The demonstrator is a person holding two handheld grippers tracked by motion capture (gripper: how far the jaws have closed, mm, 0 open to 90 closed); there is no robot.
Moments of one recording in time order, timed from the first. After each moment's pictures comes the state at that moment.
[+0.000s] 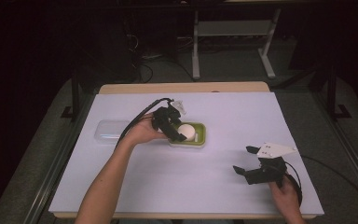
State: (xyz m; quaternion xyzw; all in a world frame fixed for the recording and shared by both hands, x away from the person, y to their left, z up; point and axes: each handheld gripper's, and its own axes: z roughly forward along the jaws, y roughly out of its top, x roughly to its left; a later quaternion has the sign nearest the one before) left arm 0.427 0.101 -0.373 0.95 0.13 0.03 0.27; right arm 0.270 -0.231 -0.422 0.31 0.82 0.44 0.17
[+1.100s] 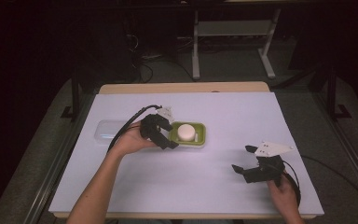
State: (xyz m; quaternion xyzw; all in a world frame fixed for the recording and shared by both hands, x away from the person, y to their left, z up) left arm 0.397 0.133 -0.372 0.94 0.14 0.02 0.31; right arm 0.275 -0.228 -0.424 0.31 0.83 0.44 0.18
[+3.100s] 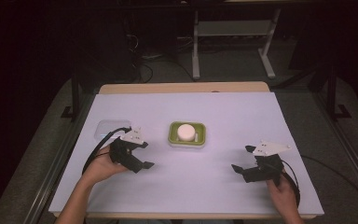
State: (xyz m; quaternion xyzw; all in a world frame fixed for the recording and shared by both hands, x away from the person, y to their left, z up) left arm 0.326 0.213 -0.386 0.93 0.16 0.06 0.33; right arm 0.278 -0.226 -0.426 0.32 0.83 0.42 0.18
